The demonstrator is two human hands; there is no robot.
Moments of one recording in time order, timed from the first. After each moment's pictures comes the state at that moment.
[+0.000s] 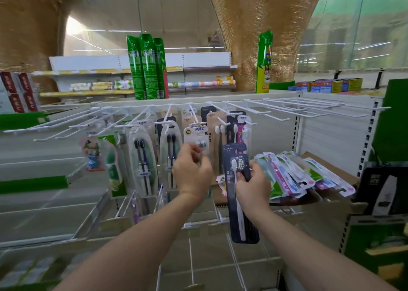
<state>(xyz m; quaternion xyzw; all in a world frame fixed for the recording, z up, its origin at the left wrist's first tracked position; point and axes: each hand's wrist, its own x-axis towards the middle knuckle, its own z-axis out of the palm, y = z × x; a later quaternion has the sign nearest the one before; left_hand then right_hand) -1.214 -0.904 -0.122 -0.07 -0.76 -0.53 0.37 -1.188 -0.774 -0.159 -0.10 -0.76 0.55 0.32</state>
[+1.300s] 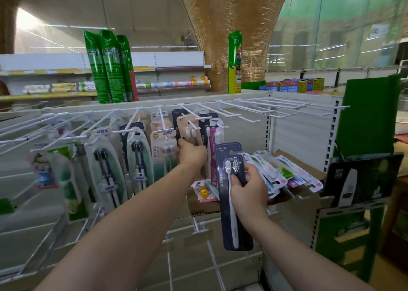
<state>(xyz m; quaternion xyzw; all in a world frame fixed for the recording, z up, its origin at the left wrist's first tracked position) -1.301 -0.829 -0.087 0.02 -0.77 -0.63 0.07 -1.163 -0.741 -0.144 -0.10 -0.73 0.57 0.36</state>
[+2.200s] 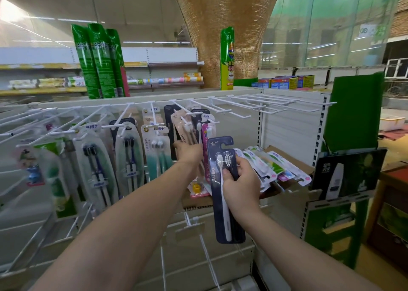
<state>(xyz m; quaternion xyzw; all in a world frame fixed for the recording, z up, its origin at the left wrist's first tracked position) -1.303 -0.811 -0.099 0.05 -0.68 -0.73 0.01 -1.157 -0.740 -0.142 -0.10 -0.74 0.57 0.36</state>
